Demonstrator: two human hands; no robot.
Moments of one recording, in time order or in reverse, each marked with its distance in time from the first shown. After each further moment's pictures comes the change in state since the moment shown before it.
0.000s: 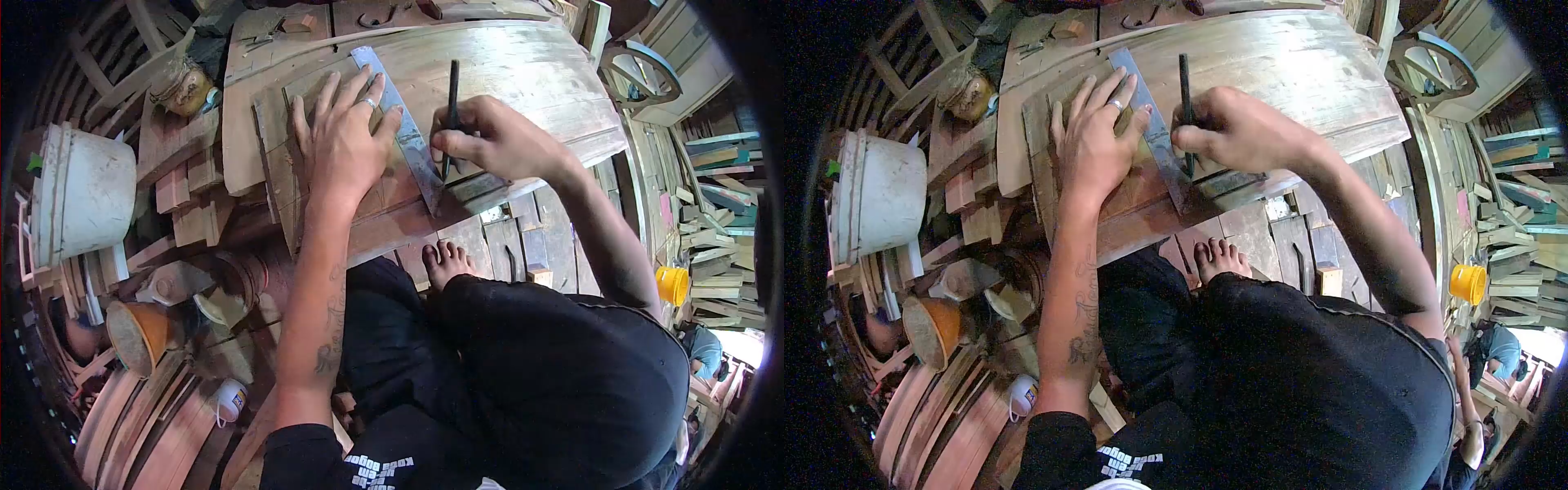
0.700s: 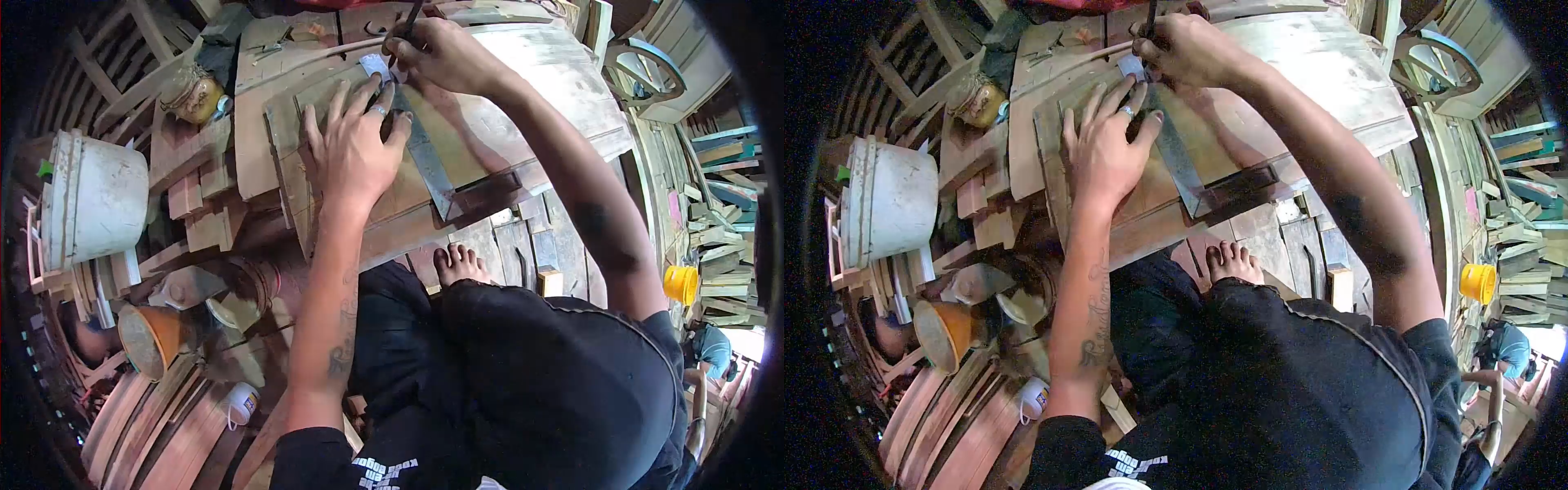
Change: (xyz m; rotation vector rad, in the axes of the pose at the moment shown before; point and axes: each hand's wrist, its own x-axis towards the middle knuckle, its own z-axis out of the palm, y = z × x) left_hand 0.001 0.003 -0.005 0.061 -0.053 -0.013; right_hand 0.114 0.020 -0.019 -0.294 0.449 -0.364
